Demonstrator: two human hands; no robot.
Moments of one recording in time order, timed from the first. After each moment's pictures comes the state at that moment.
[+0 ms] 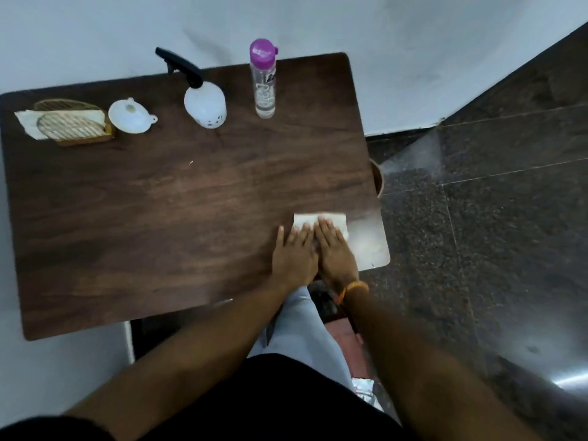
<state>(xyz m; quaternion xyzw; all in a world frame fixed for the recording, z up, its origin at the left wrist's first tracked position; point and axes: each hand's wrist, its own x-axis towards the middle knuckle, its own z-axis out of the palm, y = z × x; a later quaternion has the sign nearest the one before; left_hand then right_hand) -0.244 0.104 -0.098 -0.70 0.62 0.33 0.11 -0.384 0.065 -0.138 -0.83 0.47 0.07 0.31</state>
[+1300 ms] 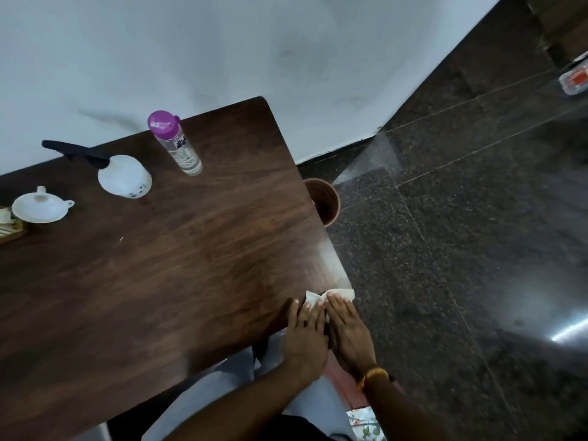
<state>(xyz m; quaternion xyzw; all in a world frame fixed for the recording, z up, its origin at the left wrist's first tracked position) -0.354 0.130 -0.103 -0.54 0.76 0.32 0.18 -0.513 0.124 -0.135 -0.81 0.54 0.01 0.25</state>
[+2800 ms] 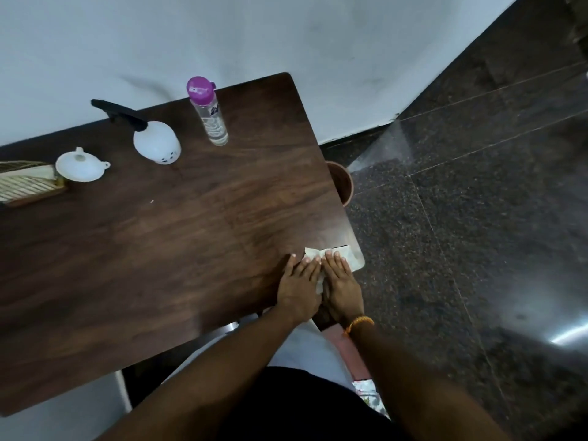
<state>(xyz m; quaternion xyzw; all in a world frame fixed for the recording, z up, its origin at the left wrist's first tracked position) -0.299 0.107 -0.095 -0.55 0.76 0.29 0.19 -0.460 0.102 -0.136 -0.78 0.56 0.01 0.28</state>
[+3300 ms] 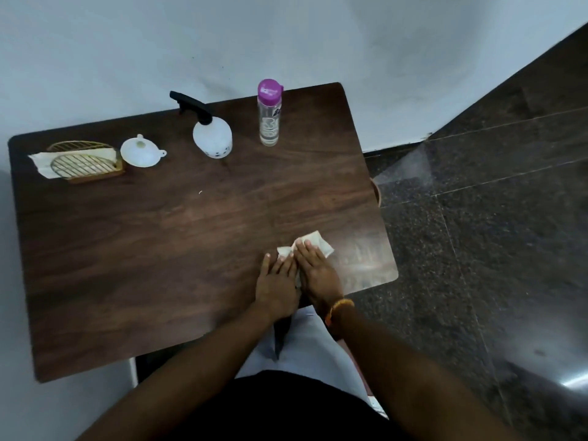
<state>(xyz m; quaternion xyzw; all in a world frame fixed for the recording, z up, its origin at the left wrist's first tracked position) -0.176 0.137 -0.103 -0.64 0.69 0.30 0.19 -0.323 0.085 -0.144 -0.86 0.41 0.01 0.31</state>
